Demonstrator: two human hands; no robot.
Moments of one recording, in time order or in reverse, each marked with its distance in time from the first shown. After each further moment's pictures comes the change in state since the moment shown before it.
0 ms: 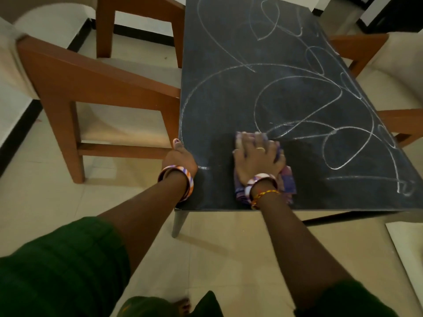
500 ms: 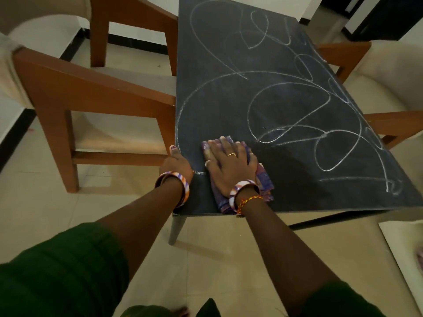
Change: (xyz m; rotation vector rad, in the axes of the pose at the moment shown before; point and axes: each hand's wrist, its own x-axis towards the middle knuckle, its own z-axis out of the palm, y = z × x) left_hand 0.001 -0.002 -0.001 -0.063 -0.026 -0.011; right_hand -0.013 -0.025 0.007 -0.024 -0.072 -0.282
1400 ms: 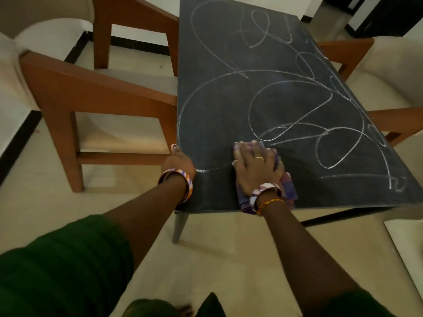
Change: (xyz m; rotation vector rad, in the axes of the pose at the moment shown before) left_hand -0.001 0.004 0.002 0.023 0.033 -0.013; right_hand -0.010 0.038 -0.005 0.036 0.060 0.229
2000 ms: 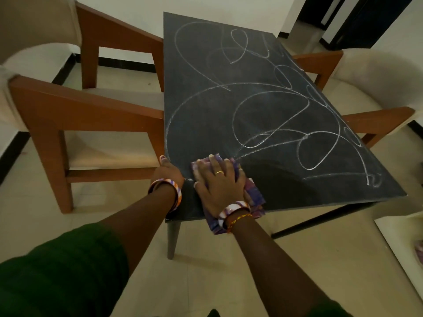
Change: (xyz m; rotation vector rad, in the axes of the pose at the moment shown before) left_hand 0.000 -0.001 0.002 0.001 0.008 -0.014; right_hand -0.033 -0.028 0.010 -0.054 -0.024 -0.280
